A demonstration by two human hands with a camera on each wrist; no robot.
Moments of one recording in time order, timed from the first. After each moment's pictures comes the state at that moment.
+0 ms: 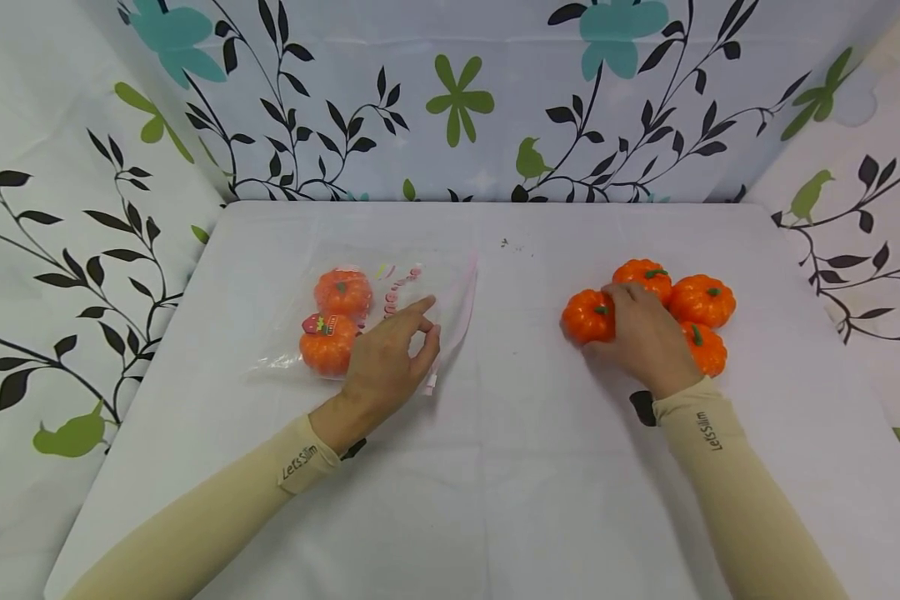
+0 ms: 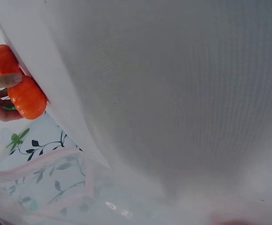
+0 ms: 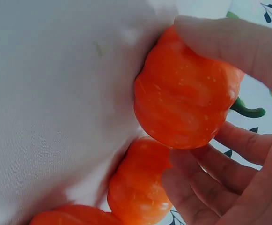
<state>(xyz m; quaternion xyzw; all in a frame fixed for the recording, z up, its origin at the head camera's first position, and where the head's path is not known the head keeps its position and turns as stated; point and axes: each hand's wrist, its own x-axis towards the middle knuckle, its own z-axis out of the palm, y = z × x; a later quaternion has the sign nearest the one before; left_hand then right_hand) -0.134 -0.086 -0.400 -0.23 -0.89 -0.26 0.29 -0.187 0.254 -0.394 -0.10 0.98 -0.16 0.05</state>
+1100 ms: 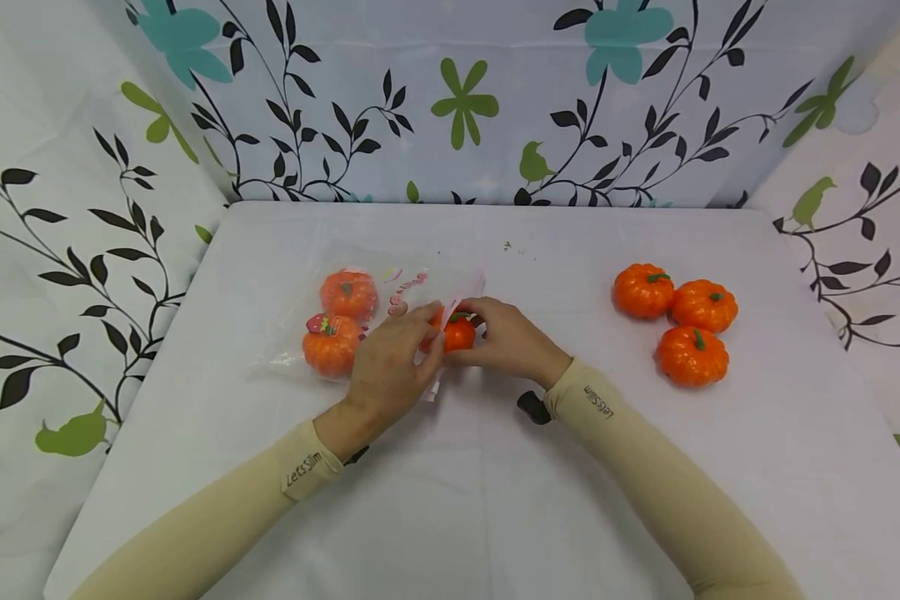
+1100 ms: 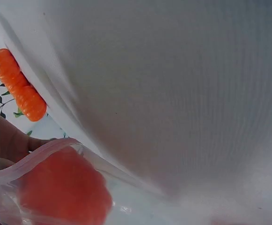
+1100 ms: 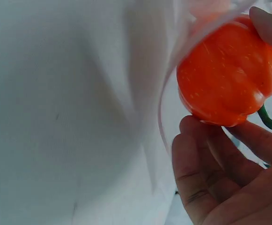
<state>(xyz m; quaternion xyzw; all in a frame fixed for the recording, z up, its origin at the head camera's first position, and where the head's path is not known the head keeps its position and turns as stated) -0.131 -0.087 -0.400 -0.26 -0.89 -0.24 0.30 -0.193 0.107 -0.394 -0.25 0.87 -0.40 0.15</state>
